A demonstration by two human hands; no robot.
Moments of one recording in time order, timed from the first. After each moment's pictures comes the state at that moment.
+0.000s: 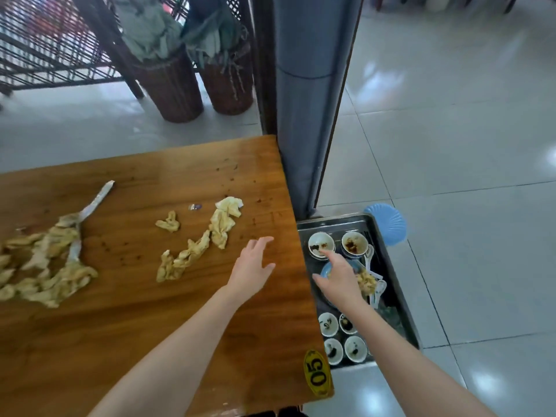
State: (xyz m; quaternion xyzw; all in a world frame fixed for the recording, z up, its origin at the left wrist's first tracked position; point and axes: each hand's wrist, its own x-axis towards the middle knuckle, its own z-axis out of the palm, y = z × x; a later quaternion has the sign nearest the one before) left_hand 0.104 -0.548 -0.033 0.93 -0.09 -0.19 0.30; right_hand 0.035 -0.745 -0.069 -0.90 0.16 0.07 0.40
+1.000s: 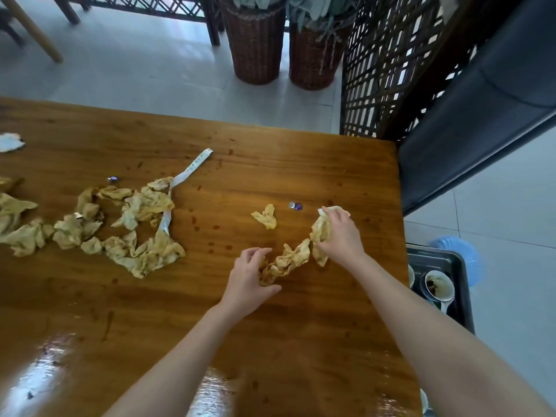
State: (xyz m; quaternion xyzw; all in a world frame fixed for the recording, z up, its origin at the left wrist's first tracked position) left_hand 0.140 -0.332 -0.088 0.92 0.01 -0.16 0.35; right_hand 0.241 -0.556 -0.100 -0.97 0.01 0.17 0.20
